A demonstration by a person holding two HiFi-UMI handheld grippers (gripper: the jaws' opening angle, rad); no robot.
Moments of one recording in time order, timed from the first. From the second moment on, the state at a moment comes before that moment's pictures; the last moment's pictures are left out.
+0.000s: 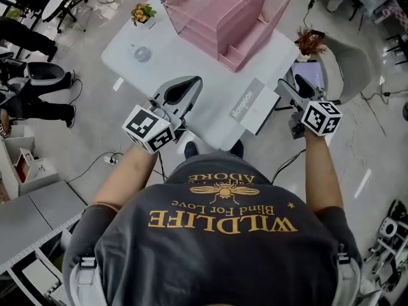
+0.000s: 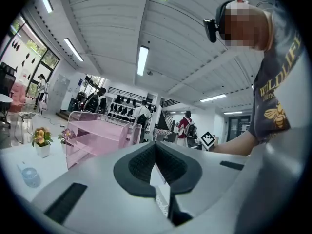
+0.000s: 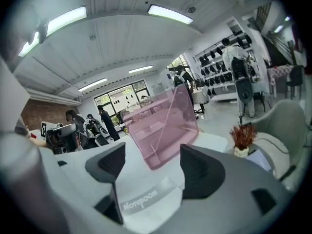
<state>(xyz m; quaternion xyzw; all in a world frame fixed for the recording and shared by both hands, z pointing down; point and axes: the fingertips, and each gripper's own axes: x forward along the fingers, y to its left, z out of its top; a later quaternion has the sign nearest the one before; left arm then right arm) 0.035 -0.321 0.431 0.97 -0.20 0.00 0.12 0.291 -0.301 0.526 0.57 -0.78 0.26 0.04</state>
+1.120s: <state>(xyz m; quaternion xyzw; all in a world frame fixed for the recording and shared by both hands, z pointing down) 0.086 -0.320 0.493 0.97 -0.16 0.06 0.15 0.293 -0.259 0.734 0.58 -0.66 0.47 0.09</state>
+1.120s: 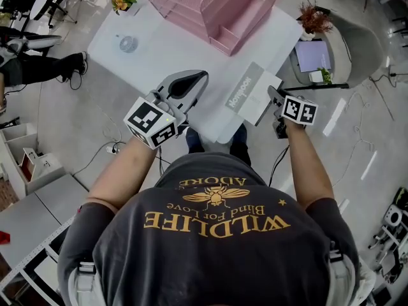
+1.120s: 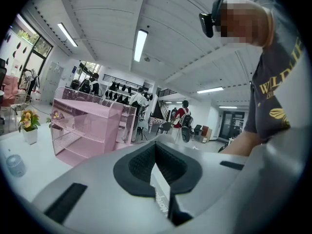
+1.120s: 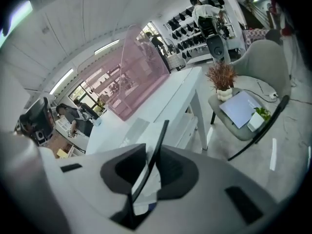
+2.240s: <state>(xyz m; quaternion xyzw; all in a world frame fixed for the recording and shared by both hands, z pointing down) 0.026 -0.382 0.343 0.97 -0.22 -0.04 0.05 0.312 -0.387 0.332 0.55 -0.75 0.31 -0.19</state>
